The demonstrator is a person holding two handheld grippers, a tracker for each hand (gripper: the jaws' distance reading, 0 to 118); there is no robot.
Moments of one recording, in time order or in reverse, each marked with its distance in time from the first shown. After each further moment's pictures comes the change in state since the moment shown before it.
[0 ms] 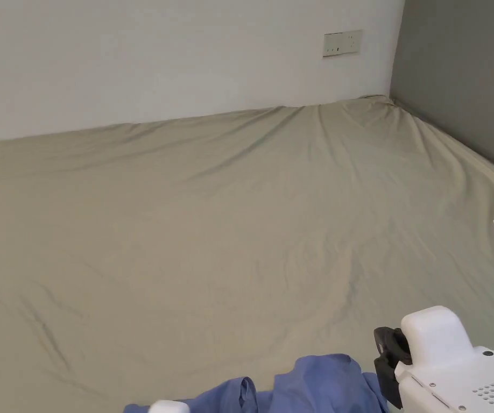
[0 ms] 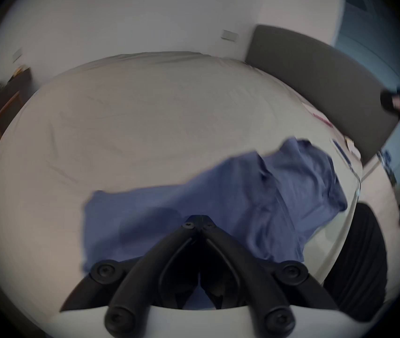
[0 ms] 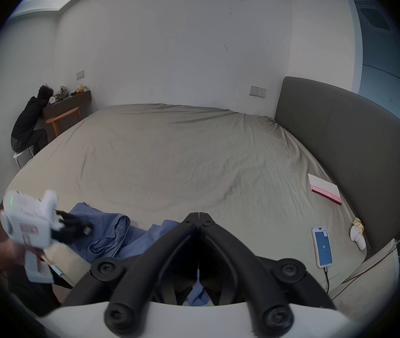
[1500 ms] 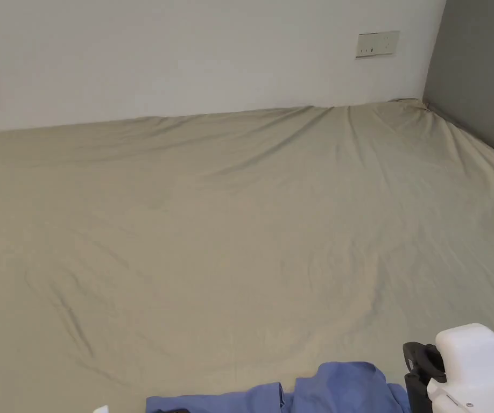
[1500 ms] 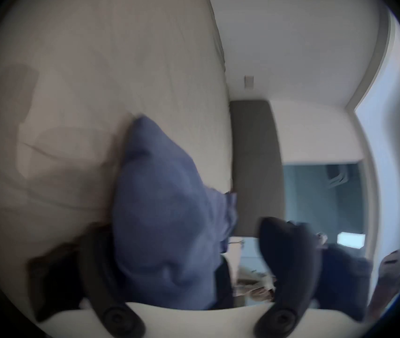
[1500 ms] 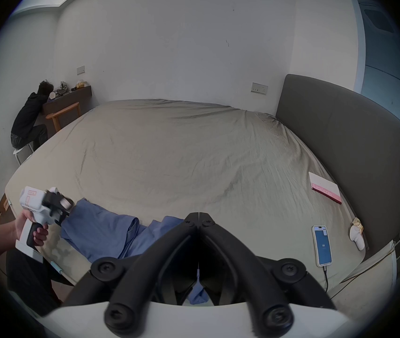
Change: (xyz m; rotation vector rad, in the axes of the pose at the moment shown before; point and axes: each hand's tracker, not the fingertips) left arm -0.166 -0.045 -0.037 -0.067 -0.711 0.873; right arm -0.003 0.002 -0.005 -0.025 0.004 0.014
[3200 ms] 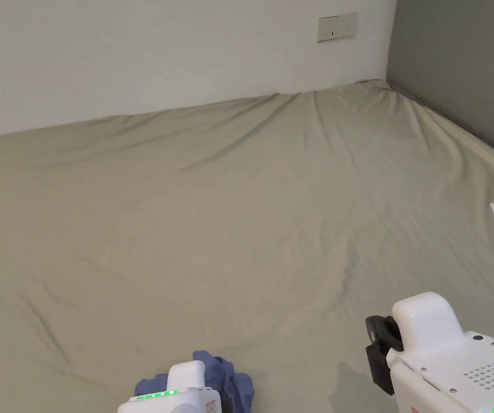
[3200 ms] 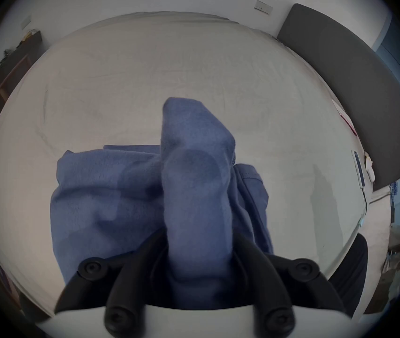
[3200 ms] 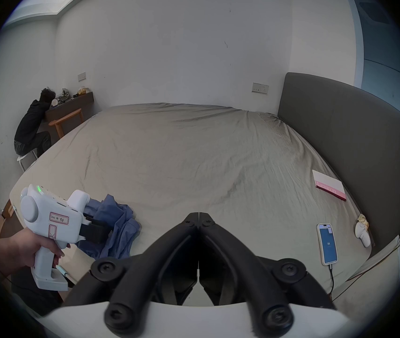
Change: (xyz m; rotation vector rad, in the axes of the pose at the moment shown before) left arm 0.150 -0.064 -0.124 0.025 0.857 -0.521; right arm 0.011 -0.006 0.002 0.014 0.026 -0.034
